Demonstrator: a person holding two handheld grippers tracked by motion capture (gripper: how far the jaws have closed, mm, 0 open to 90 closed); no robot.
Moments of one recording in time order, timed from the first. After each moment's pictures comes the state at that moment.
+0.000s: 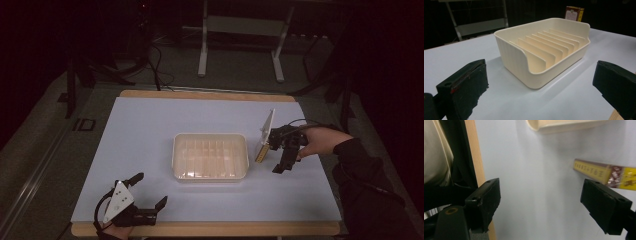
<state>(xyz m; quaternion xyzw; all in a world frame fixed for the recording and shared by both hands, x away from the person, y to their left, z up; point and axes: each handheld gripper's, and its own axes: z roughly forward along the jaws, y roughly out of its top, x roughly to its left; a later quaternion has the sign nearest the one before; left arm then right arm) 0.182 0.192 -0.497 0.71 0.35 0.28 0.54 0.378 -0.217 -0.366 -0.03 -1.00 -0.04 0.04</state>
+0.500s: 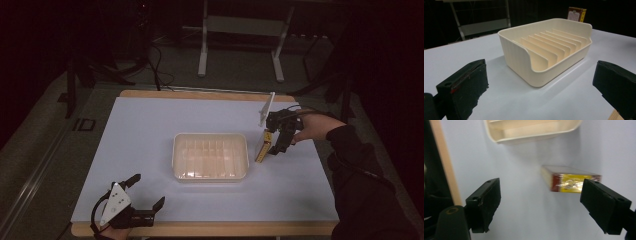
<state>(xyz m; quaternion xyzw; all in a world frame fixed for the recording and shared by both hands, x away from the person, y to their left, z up) 0.178 0.196 -0.498 0.71 0.35 0.28 0.54 0.417 -0.215 -0.356 -0.05 -1.00 -0.06 -0.02</state>
